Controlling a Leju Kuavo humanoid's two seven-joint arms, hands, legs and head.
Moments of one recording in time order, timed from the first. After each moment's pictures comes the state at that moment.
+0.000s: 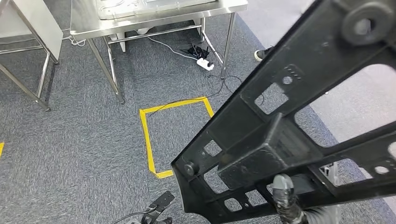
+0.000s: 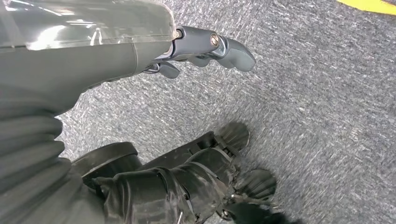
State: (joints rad) left arm -0.22 -0.01 -0.89 -0.23 0.32 0.35 -0.03; right arm -0.07 -0.17 0.62 -2.15 -0.05 -0.41 -0.28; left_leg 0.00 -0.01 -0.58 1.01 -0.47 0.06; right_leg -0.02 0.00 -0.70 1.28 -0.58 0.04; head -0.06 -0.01
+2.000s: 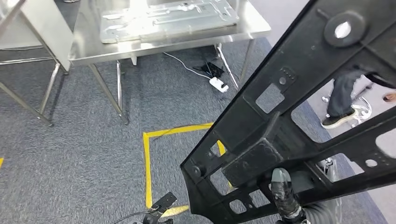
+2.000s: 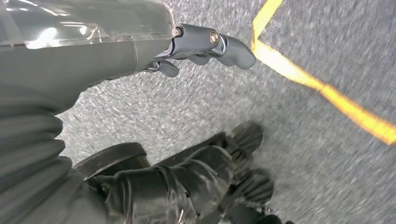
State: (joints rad) left arm -0.22 -0.02 -0.89 -0.23 0.30 0.35 0.01; right arm -0.06 -0.17 0.63 -2.15 0.02 -0.47 -0.19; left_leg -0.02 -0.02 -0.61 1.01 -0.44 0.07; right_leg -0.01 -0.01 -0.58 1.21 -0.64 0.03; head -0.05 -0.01
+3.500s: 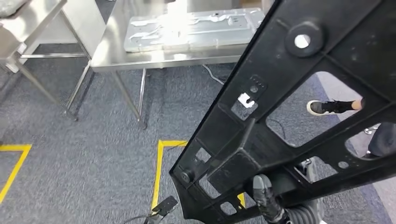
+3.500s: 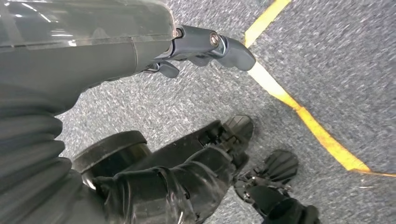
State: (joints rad) left arm -0.22 -0.01 -0.89 -0.23 0.30 0.33 0.01; right arm -0.09 -0.17 0.65 -2.10 -0.05 -0.39 -0.26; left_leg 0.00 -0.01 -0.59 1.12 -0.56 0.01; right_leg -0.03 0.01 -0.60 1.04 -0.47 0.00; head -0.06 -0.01
